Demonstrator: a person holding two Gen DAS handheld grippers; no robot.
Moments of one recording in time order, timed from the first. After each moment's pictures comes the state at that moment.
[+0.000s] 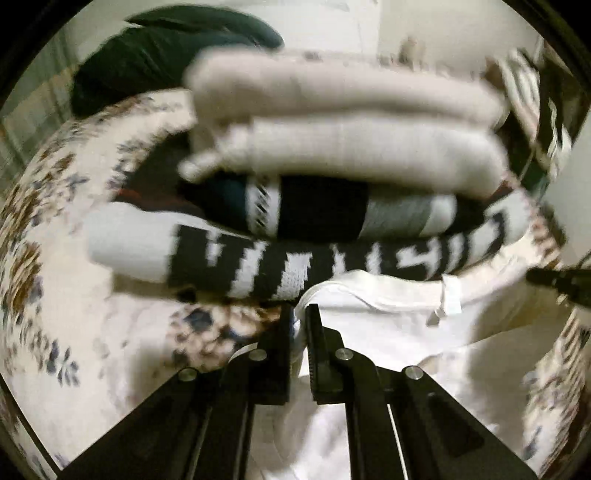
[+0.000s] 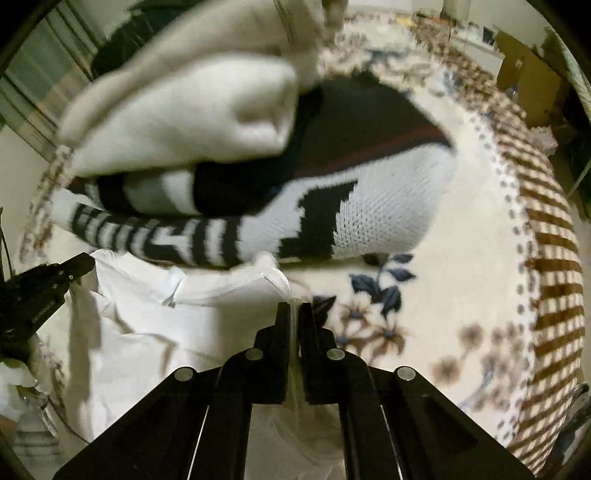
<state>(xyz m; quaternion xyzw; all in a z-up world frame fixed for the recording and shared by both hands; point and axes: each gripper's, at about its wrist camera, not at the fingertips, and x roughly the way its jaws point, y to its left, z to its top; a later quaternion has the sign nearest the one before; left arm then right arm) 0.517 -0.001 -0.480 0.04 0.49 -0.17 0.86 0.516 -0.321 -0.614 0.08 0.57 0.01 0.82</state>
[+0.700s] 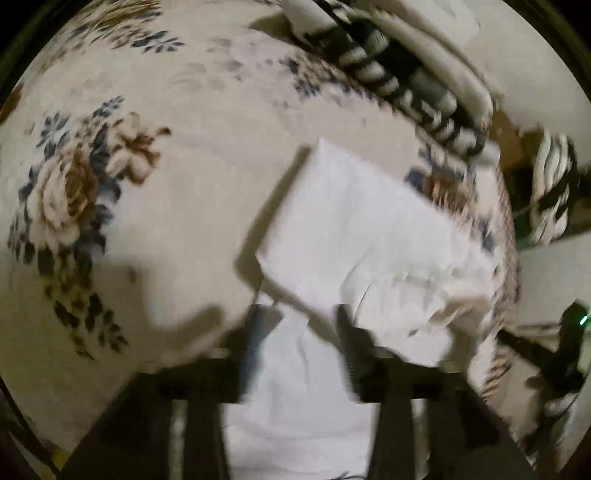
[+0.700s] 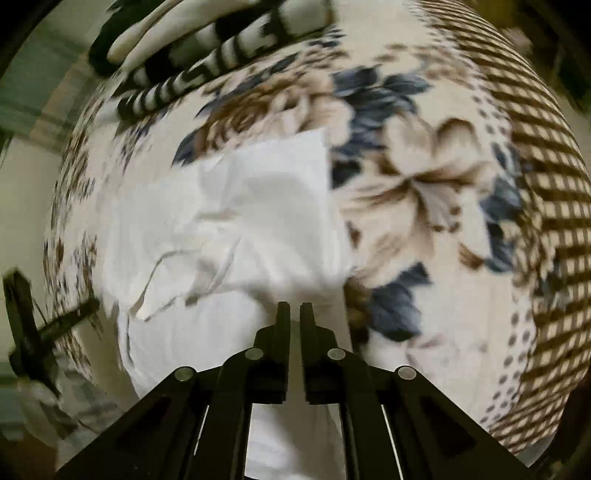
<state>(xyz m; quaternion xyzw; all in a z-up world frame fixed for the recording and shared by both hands) 0.293 0.092 -0.517 -0.19 0.62 -0.11 0.76 0.238 -0.313 -0.620 0.21 0.64 -0.02 0.74</state>
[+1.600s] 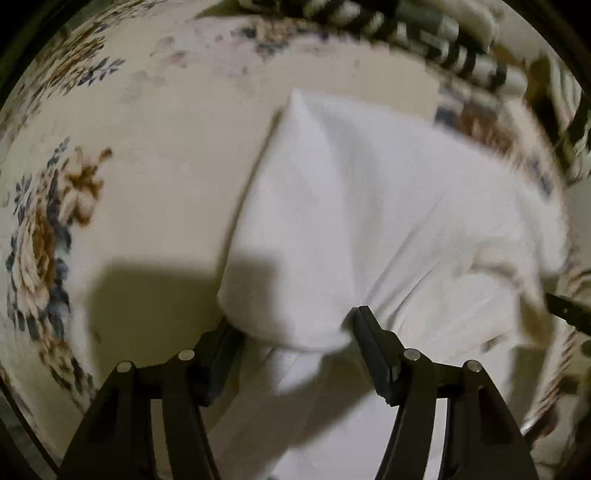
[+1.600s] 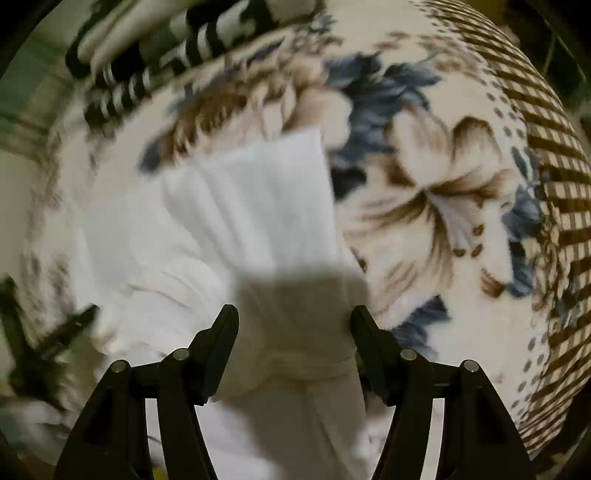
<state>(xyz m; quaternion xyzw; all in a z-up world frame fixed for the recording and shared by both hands) 0.303 0.035 -0.585 0.00 0.64 -0.09 0.76 0.274 -0.266 -0.672 0.10 0.68 -0.05 0.72</state>
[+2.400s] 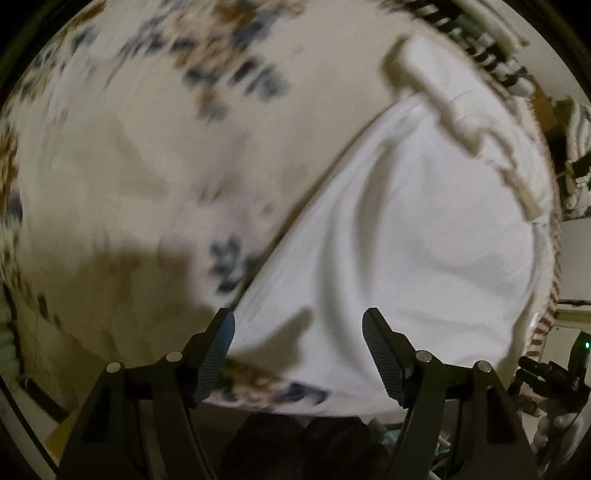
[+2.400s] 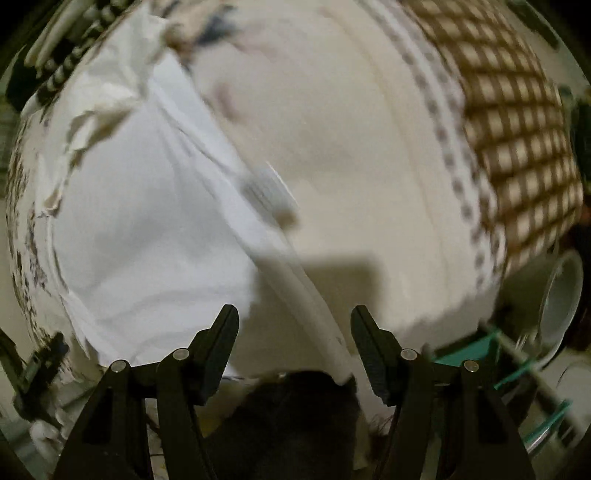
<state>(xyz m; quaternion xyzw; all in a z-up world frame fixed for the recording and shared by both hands) 0.115 0.156 -0.582 -0.12 0.69 -0.05 0.72 -0.007 -0.280 -0.676 0.29 0.71 -0.15 0.63</state>
